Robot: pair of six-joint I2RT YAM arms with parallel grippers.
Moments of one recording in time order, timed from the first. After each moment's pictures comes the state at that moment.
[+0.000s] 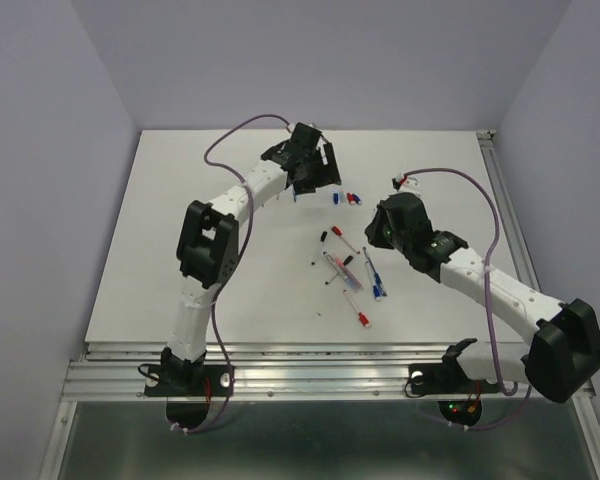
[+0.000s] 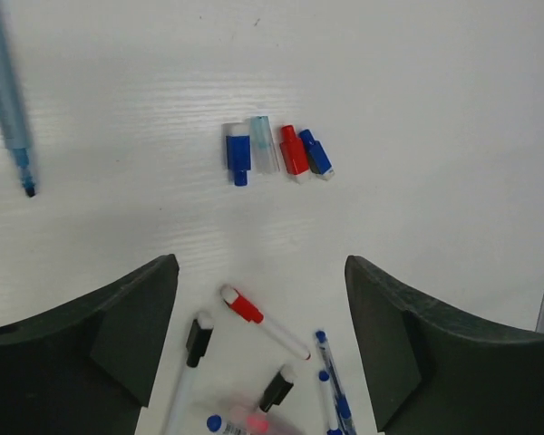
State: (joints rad) left arm -0.56 2.24 1.99 -0.56 0.07 -0.70; right arm 0.58 1.21 0.86 -0.26 0.26 0.60
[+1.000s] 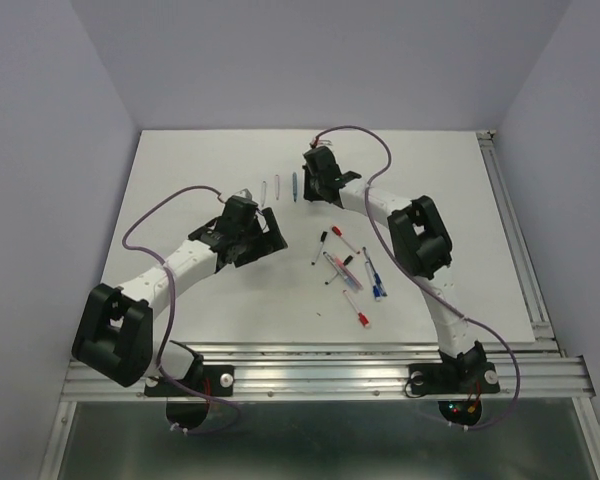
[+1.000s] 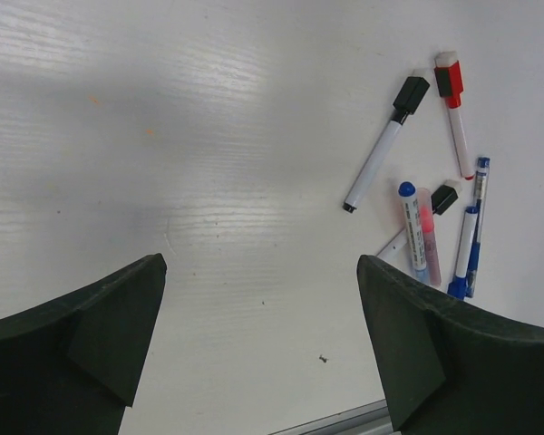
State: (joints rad) left arm -0.49 1.35 0.84 -0.36 0.00 -0.78; right arm 0.58 2.36 1.89 -0.23 0.20 0.44
